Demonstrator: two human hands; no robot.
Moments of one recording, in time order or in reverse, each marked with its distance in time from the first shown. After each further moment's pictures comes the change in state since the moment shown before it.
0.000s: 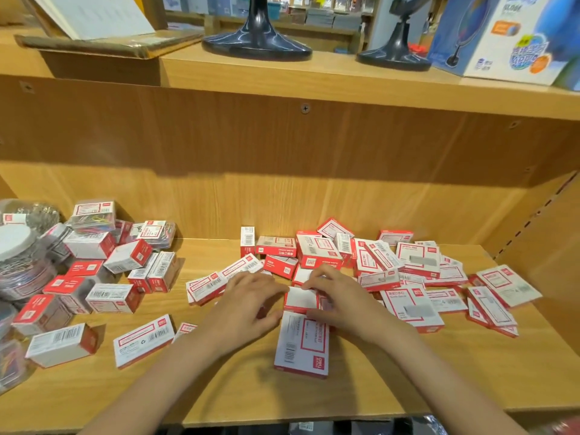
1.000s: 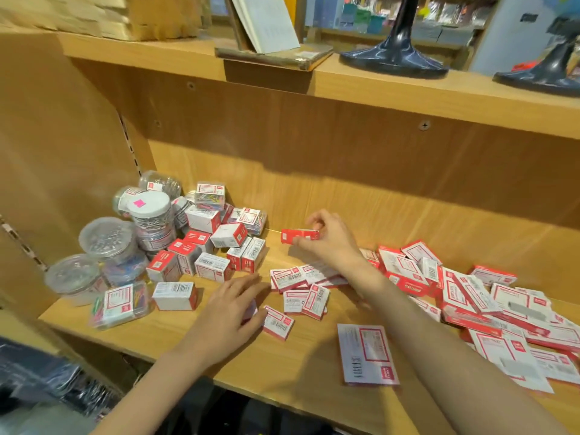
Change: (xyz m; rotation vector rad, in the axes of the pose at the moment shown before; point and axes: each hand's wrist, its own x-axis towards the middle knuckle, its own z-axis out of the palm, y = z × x) left_hand -0.111 -0.052 -0.037 0.096 0.143 -0.430; right_hand 0.125 -0.114 0.013 0.304 0.193 0.047
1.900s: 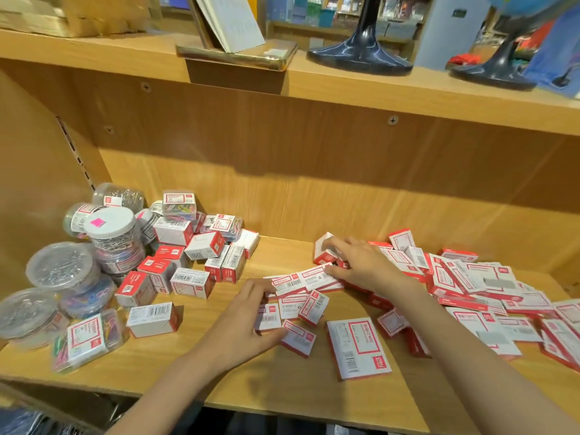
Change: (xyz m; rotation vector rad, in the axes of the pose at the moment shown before) left_hand 0.024 0.019 0.011 -0.377 -0.105 0.161; right_hand -0.023 0.070 -0.040 -0.549 -0.265 0.025
